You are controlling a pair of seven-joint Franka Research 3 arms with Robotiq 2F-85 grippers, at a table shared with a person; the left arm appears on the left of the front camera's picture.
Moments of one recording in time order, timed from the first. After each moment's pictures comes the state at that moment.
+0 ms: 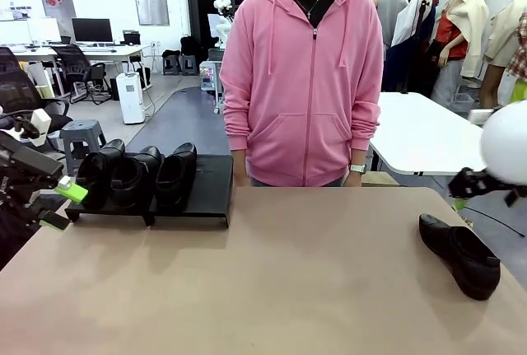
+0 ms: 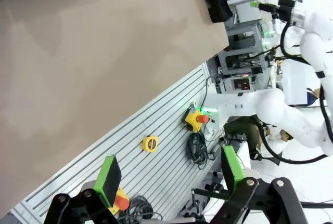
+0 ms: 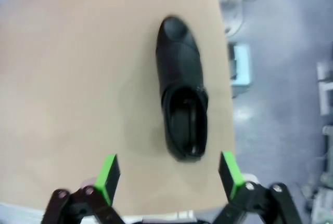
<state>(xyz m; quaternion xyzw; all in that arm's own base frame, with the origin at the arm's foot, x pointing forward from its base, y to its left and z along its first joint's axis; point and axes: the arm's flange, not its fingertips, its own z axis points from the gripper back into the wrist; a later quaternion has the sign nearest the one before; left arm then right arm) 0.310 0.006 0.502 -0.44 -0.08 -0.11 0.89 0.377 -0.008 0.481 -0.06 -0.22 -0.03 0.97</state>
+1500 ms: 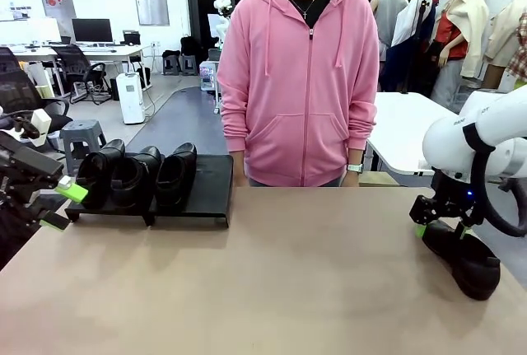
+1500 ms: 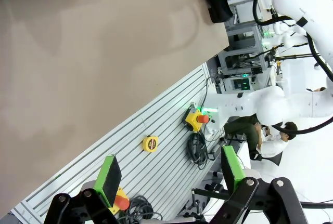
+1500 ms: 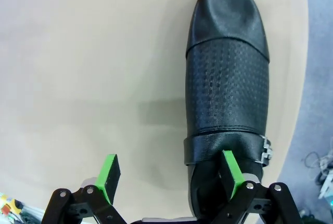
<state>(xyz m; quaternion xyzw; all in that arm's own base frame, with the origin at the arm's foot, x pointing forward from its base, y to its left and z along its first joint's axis) 0.311 0.006 0.502 -0.44 -0.08 -0.11 0.89 0.504 -0.031 0.360 0.03 -0.01 -0.02 1.00</state>
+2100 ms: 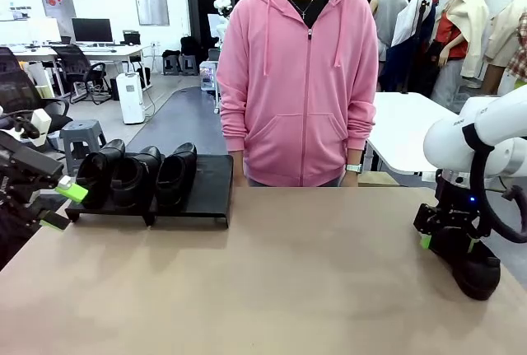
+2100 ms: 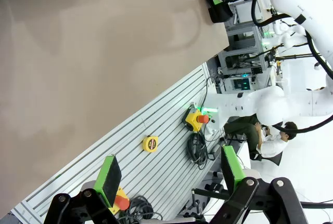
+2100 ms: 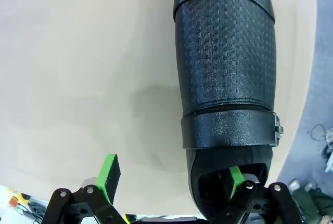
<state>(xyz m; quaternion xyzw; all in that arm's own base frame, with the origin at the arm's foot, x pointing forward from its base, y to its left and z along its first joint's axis) 0.311 0.006 0.502 -0.44 -0.08 -0.11 0.89 0.497 -0.035 0.349 0.03 0.05 -0.05 1.00</state>
